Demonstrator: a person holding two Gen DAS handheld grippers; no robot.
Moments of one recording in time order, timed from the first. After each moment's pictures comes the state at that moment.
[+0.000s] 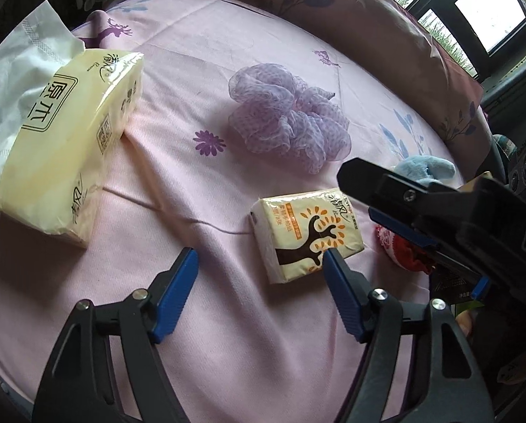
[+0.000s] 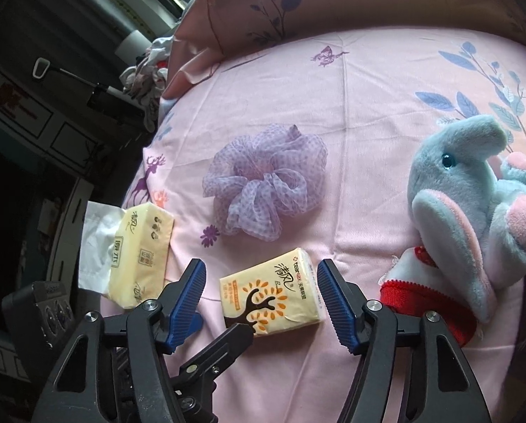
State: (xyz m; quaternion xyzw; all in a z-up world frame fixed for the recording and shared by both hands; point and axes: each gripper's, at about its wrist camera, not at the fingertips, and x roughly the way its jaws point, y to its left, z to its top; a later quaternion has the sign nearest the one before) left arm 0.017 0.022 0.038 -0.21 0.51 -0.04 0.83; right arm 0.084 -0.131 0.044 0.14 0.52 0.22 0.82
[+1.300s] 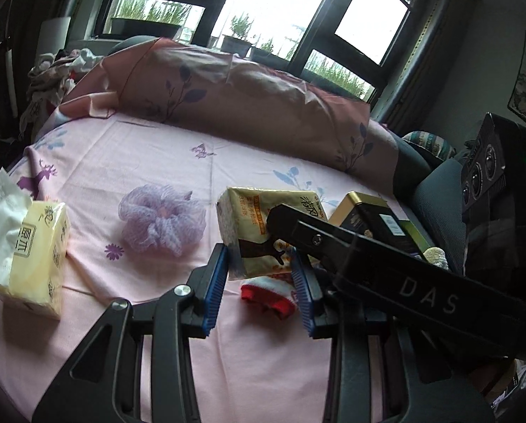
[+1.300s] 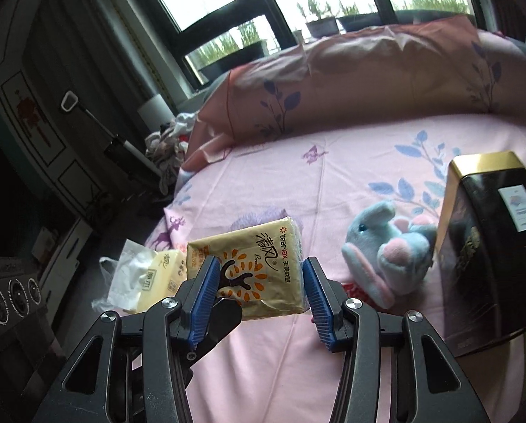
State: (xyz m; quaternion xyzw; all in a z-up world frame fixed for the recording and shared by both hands) left arm -0.029 -0.046 0.141 -0.14 0.32 -0.18 0.92; right arm 0.006 -0.185 0.129 0.14 0.35 0.19 0.91
